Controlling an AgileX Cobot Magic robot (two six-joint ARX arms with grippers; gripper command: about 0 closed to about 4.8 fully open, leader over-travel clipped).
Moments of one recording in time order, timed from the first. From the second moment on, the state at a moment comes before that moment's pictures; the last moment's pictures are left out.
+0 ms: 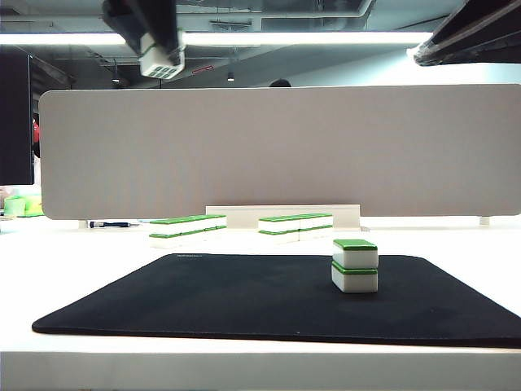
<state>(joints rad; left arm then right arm) -0.43 1.83 2.13 -1.42 0.18 0.50 0.31 0.71 0.52 -0.21 -0.67 0.21</state>
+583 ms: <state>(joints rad) -0.47 1.95 2.13 -1.25 0.33 0.48 0.31 0.71 0.52 -0.21 -0.67 0.21</state>
